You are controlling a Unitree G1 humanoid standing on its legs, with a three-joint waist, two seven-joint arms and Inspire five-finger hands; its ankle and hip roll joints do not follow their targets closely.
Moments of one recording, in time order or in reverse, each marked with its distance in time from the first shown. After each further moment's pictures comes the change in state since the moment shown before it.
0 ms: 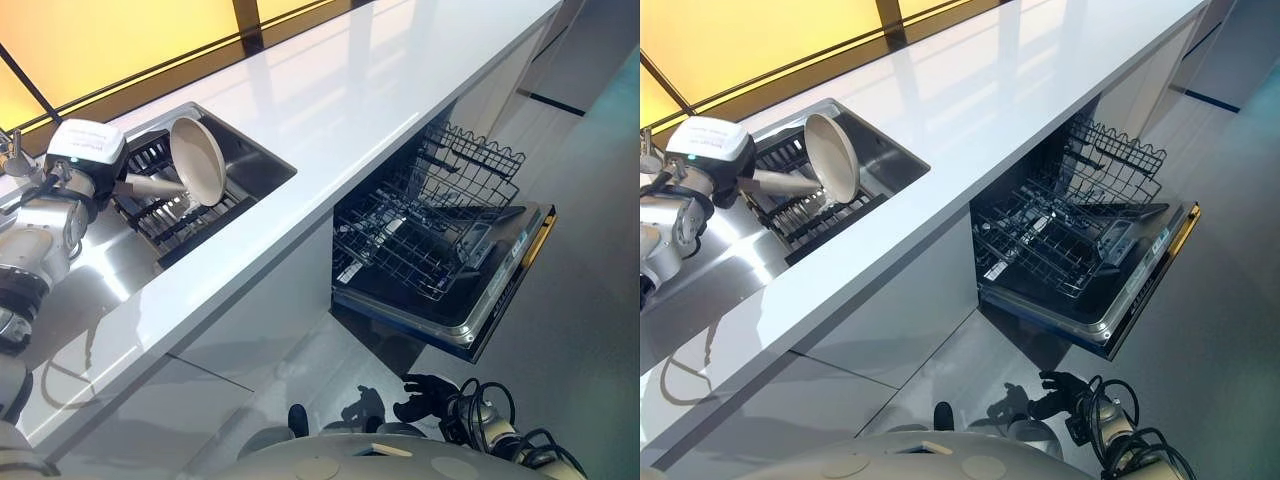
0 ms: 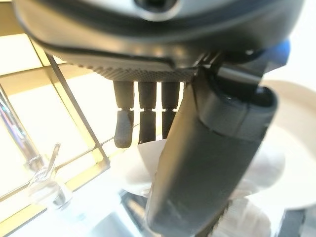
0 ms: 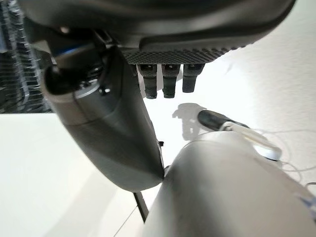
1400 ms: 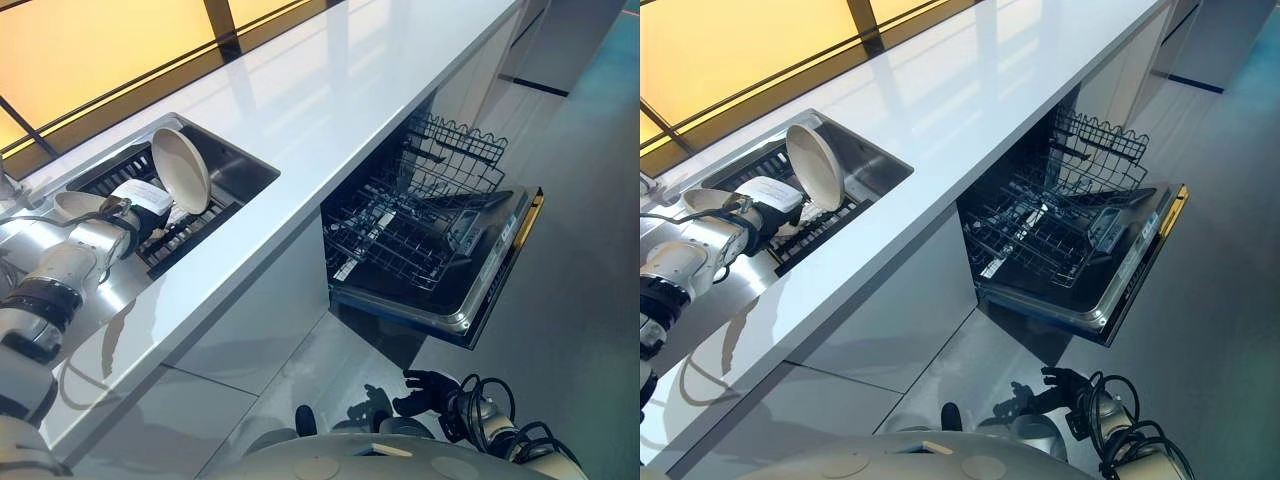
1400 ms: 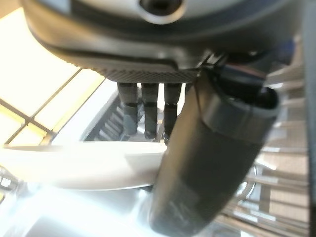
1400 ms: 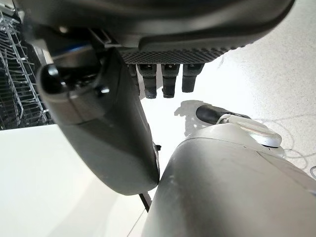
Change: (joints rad) left arm 0.032 -0.106 -0.151 0.123 0.281 -0.095 -0.327; right arm -0.083 0.026 -0.030 0.183 -0.020 -0.008 -0.024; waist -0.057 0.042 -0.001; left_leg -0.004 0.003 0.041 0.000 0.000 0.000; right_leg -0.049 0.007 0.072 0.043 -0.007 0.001
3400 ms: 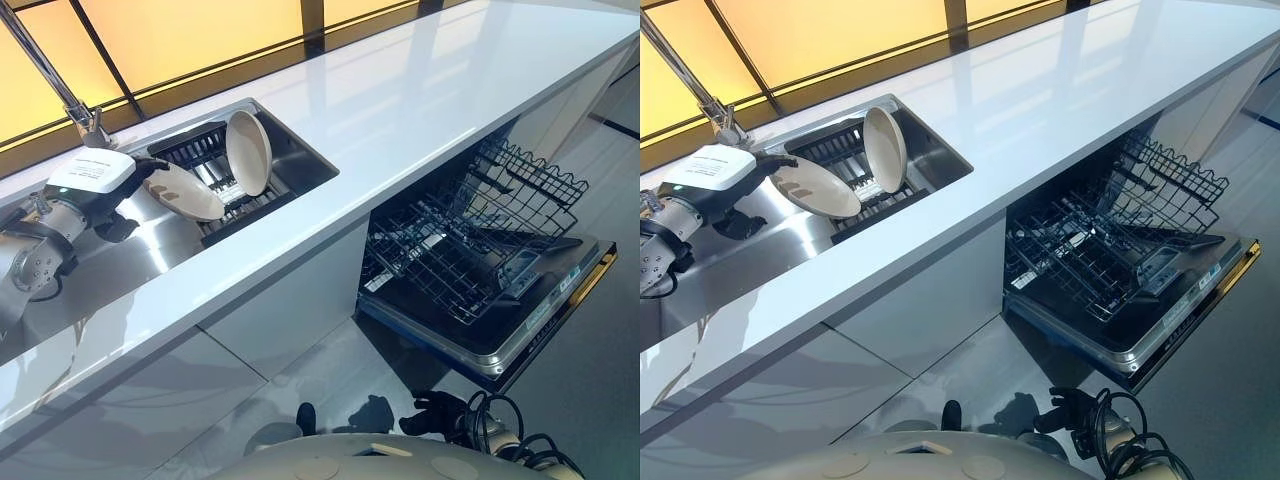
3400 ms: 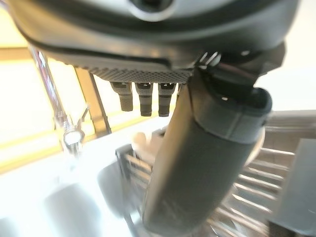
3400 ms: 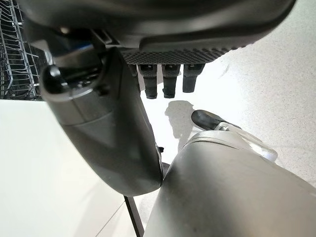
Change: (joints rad) left arm 0.412 0.186 0.526 -0.334 -0.323 -0.251 0.339; right arm 0.044 0.001 -0.010 0.036 0.041 0.005 -0.018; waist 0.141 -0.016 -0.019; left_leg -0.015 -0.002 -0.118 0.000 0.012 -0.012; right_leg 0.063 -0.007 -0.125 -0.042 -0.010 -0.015
